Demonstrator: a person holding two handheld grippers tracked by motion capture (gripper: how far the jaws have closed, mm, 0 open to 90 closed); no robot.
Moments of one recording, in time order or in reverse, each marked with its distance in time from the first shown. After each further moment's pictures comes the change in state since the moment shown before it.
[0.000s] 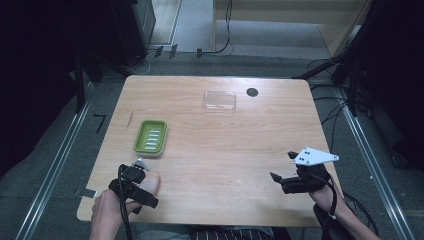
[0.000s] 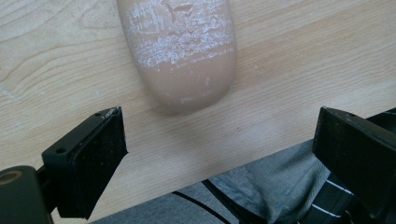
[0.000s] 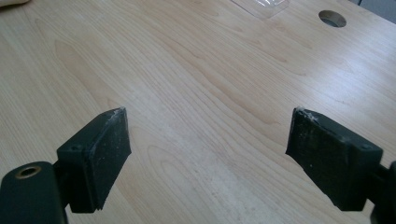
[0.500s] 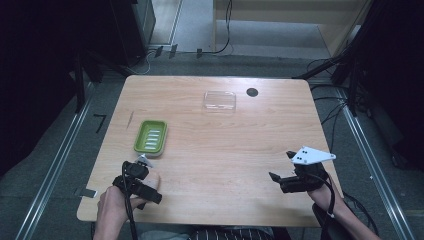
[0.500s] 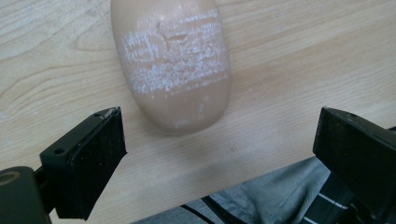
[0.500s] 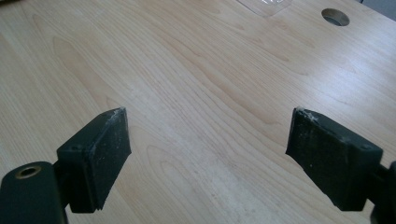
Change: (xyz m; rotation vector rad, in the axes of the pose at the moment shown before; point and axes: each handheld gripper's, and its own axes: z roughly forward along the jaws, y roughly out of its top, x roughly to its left) left arm -0.002 0.012 0.004 -0.011 -0.013 -0.022; right arm 0.001 0.002 0.004 0.014 0.001 -0.009
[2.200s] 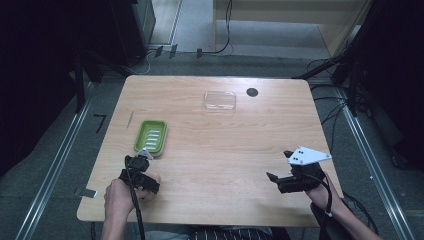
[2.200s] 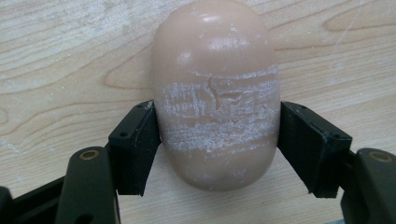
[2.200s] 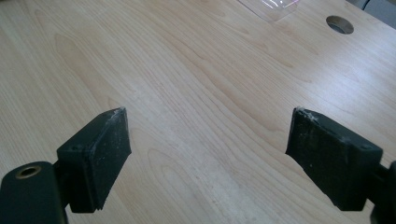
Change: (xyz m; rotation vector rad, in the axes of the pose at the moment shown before) left arm 0.015 0.023 0.023 -0.007 0.047 -0.086; right arm 0.004 0.004 0.004 -0.002 0.001 -0.041
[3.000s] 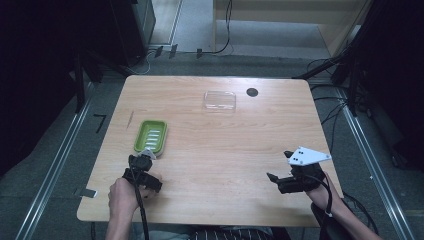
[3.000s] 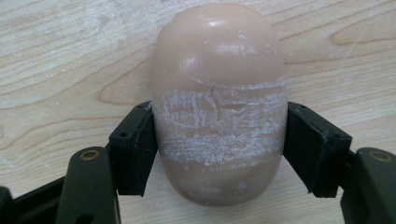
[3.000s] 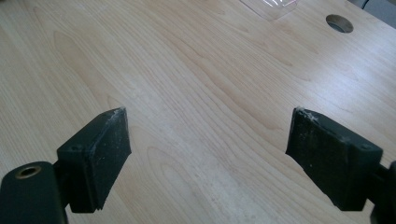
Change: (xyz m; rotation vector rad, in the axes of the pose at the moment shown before) left arm -0.005 0.005 0.008 -0.006 0.023 0.002; right arm 0.000 -0.001 -0.001 0.006 -0.004 -0.003
